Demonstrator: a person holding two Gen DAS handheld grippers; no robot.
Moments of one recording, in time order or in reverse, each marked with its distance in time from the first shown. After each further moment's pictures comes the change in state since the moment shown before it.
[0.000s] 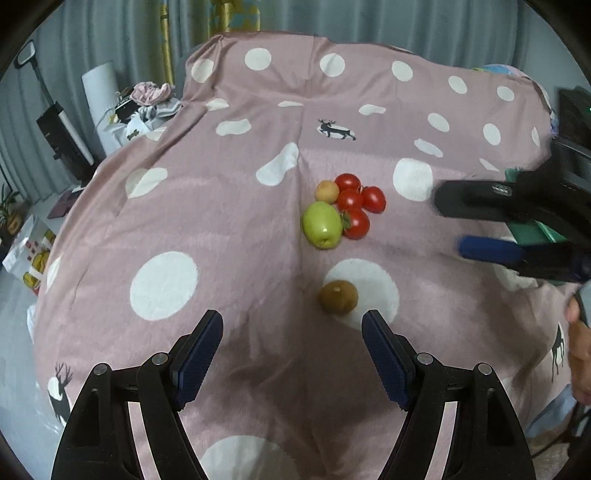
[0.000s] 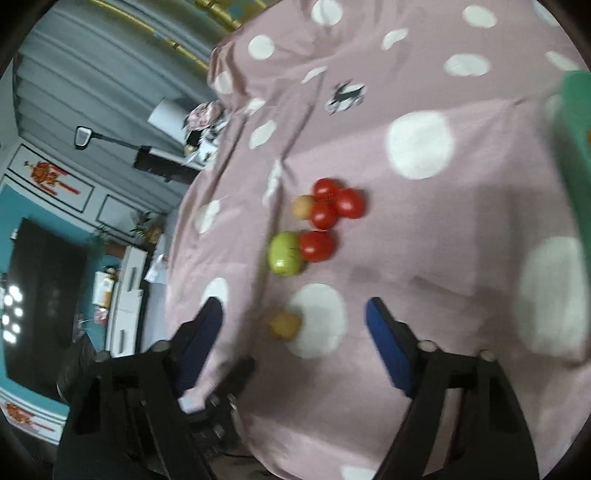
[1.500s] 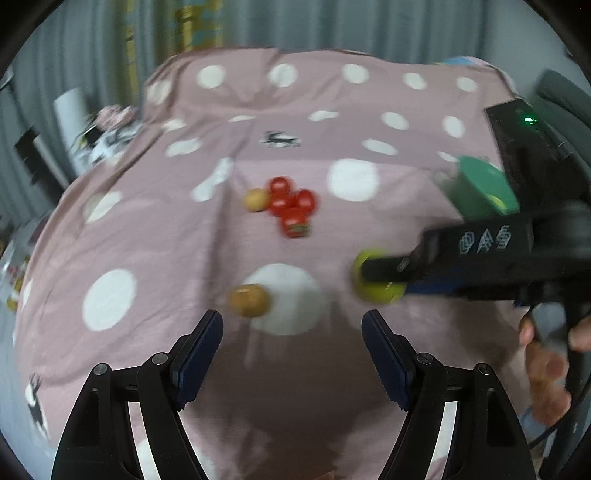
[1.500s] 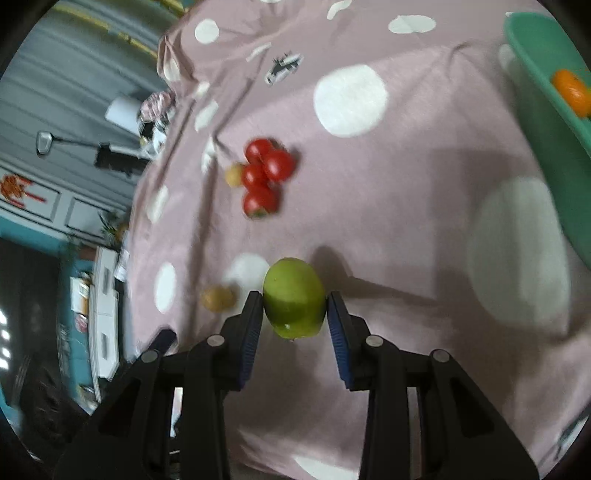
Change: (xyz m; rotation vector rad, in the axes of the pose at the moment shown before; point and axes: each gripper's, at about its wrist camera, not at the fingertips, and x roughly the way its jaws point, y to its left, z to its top) left arm -0.007 -0.060 -0.011 0.097 -0.061 -0.091; right arm -0.005 -0.042 -0.020 0.065 0.077 -0.167
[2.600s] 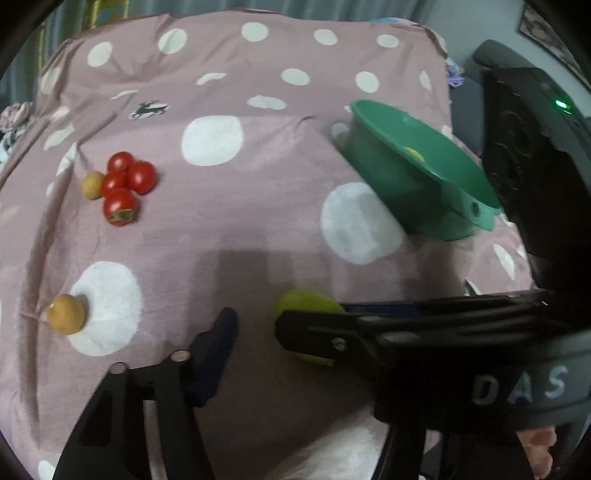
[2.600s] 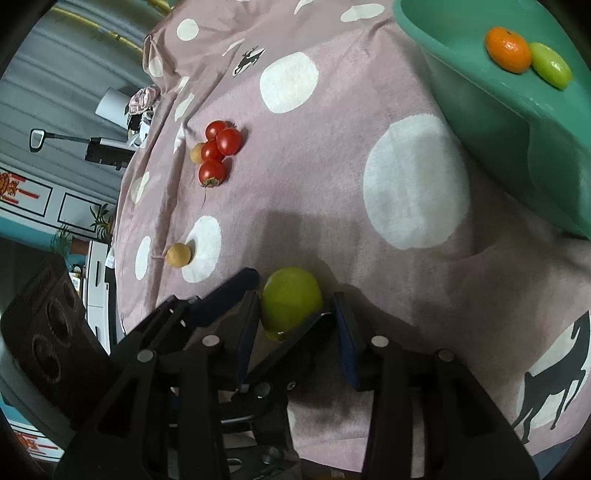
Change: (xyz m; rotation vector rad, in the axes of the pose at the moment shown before) left arm 0.048 -0.076 0.010 0.094 0.132 -0.308; right arm -0.025 -0.045 -0.026 0.032 0.018 -0.015
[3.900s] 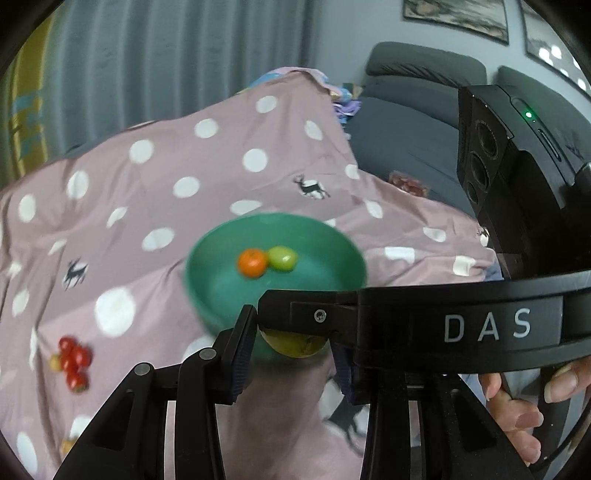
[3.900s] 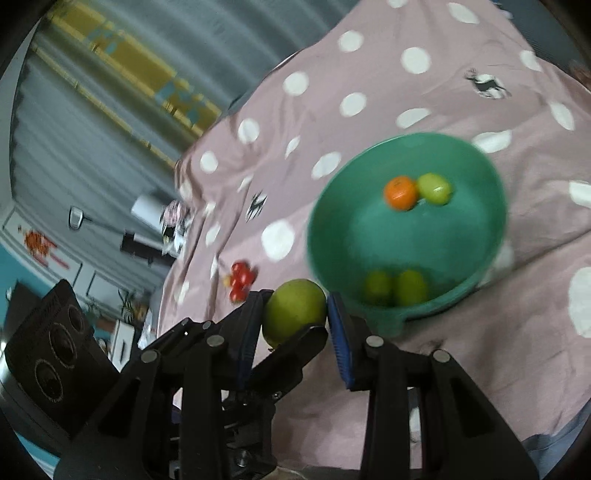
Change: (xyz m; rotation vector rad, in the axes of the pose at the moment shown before) left arm -0.044 -0.141 0.066 0.333 -0.229 -0.095; right arm -0.162 -0.064 -0.001 0.074 -0.441 0.092
